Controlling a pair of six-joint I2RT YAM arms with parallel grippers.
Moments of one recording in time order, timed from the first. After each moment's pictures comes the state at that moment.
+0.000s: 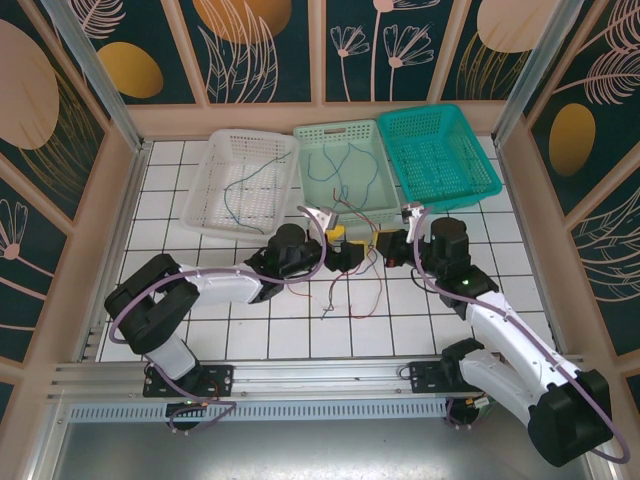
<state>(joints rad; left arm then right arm) -0.86 1.65 0.73 0.74 0.20 -0.49 0.41 0.88 0.54 -0.02 -0.43 0.39</state>
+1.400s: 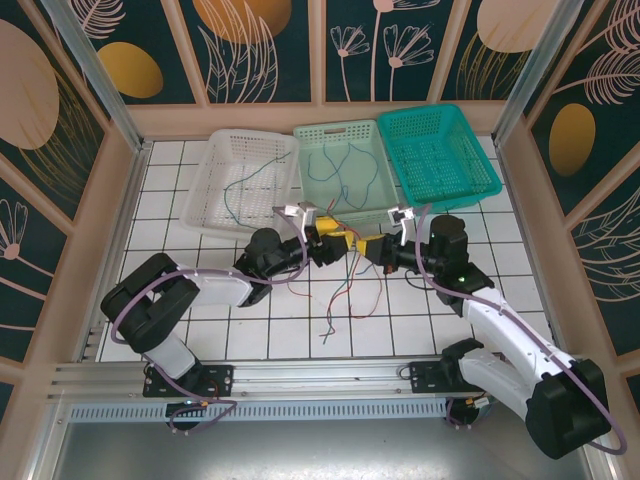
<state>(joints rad) -0.78 1.64 0.62 1.09 0.33 -0.57 0.41 0.93 0.52 0.12 -0.78 0.47</state>
